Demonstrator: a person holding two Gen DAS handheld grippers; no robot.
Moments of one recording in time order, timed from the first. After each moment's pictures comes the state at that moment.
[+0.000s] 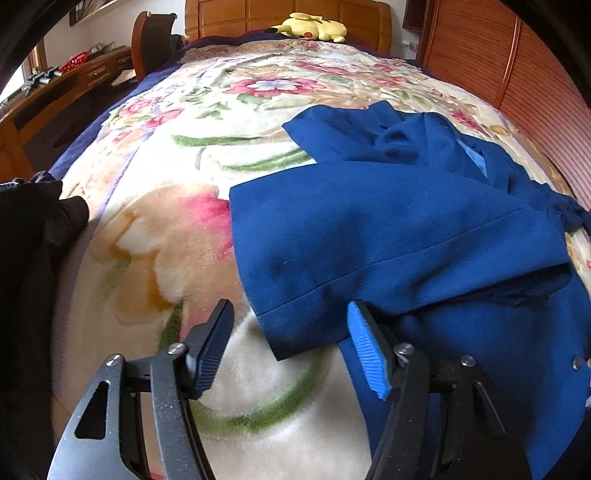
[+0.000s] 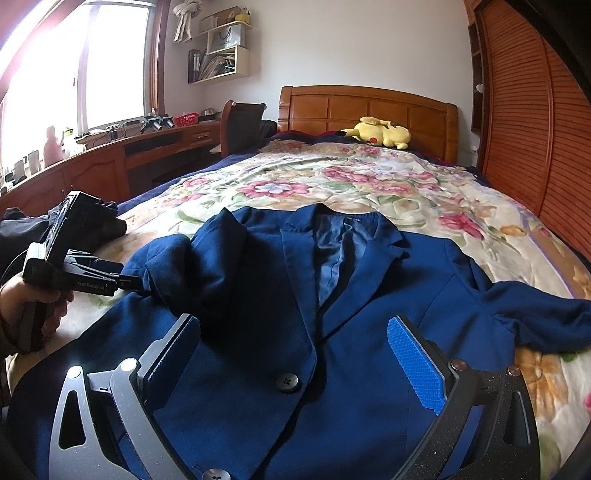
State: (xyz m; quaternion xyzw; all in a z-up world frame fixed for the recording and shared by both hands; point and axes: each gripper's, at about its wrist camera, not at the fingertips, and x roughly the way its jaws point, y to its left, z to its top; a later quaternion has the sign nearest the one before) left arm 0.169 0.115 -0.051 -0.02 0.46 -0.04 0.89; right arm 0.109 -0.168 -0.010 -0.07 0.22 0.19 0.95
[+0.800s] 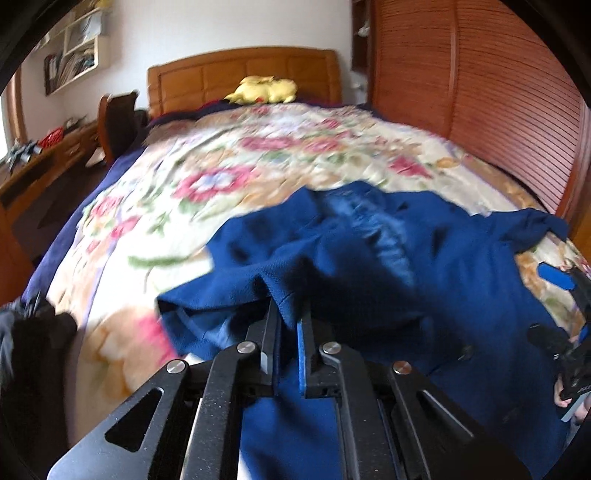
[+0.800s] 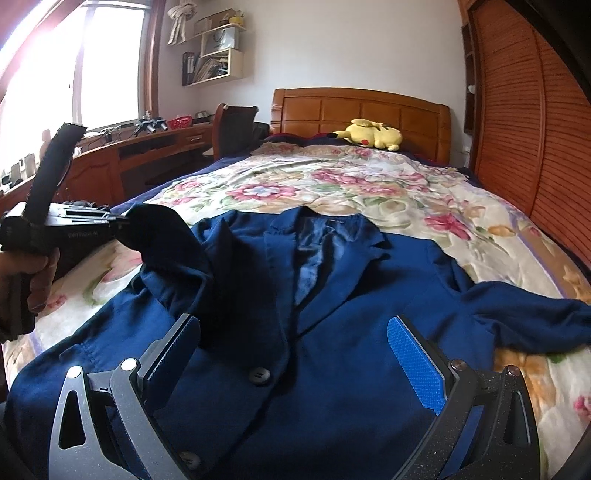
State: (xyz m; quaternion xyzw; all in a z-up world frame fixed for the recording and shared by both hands) left arm 0.168 0.020 0.041 0.04 0.34 -0.10 0.93; right arm 0.103 -0.195 -0.005 -0.06 0.22 0.17 0.96
